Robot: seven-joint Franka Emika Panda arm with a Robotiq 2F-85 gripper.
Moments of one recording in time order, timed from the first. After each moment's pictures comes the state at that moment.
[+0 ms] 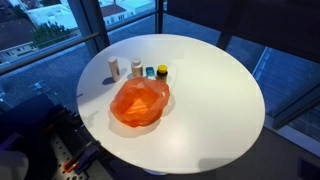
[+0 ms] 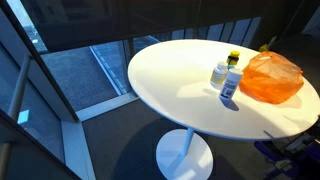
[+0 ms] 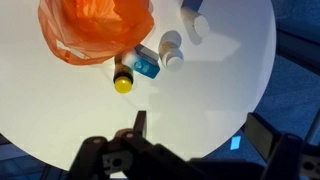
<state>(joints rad) 0.00 -0.43 -0.05 -2.42 0.15 2.22 0.02</state>
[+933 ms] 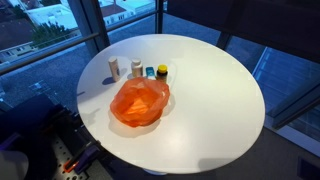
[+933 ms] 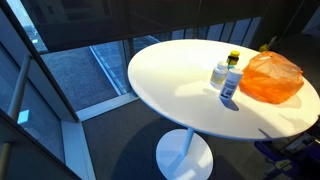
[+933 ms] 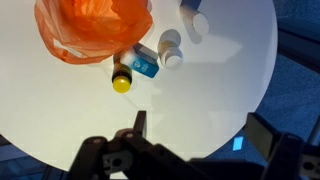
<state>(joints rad) 0.00 -0.41 -0.03 -2.41 0.14 2.23 0.05</state>
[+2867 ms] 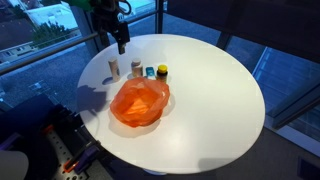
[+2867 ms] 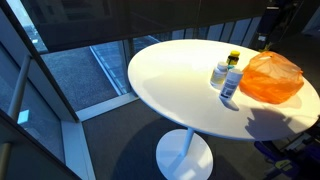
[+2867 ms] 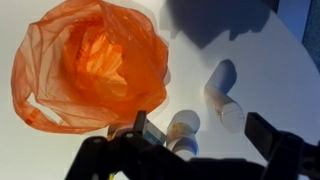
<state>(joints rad) 0.03 -0.10 0.04 -2.43 -0.02 2.22 0.05</state>
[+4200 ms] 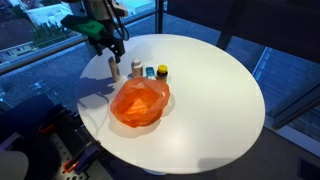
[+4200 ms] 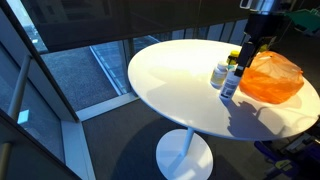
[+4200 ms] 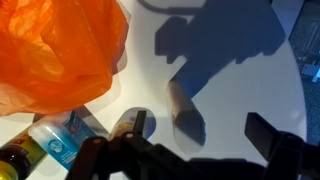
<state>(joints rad) 0.09 0.08 0.10 -2.47 0.07 2.48 -0.10</state>
